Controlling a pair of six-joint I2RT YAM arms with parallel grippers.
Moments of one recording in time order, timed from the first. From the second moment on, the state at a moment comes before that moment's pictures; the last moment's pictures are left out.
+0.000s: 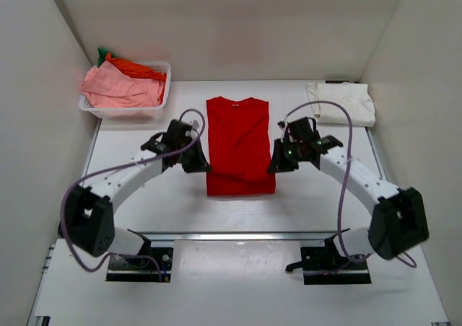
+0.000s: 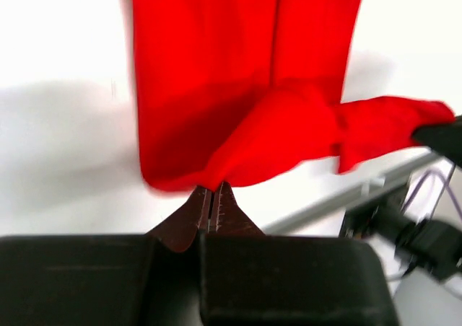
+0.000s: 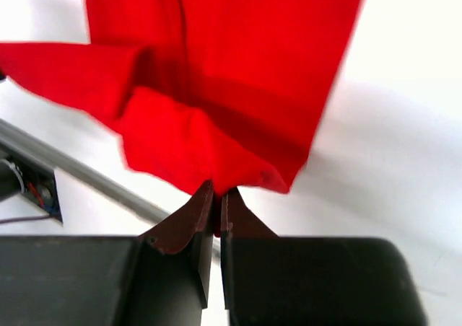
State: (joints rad) left arm -0.50 1.35 0.91 -0.49 0.26 -0.68; right arm 0.44 1.31 0.94 -0.61 -0.32 0.43
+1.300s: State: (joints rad) left arm -0.52 1.38 0.61 -0.22 0.08 -0.76; right arm 0.50 1.51 0.77 -0.28 -0.10 0.55
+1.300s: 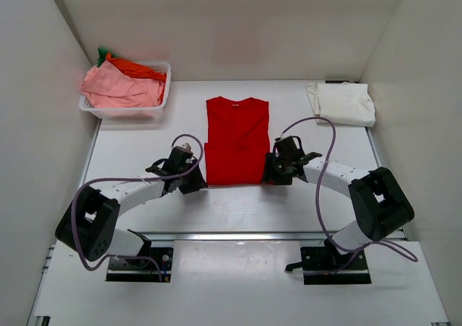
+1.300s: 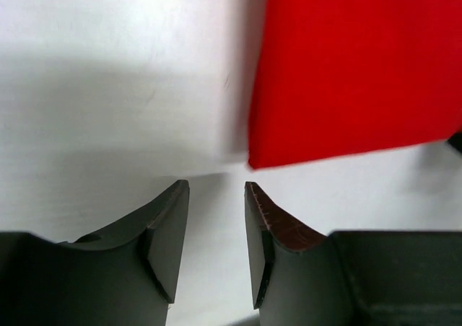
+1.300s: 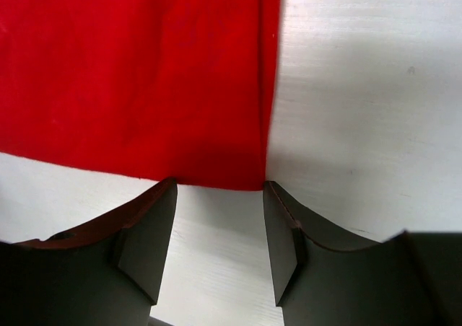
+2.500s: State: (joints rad) left arm -0.68 0.88 0.40 -0.36 0.11 -0.93; right arm 0.84 0.96 0.45 -0.43 -0.15 0.77
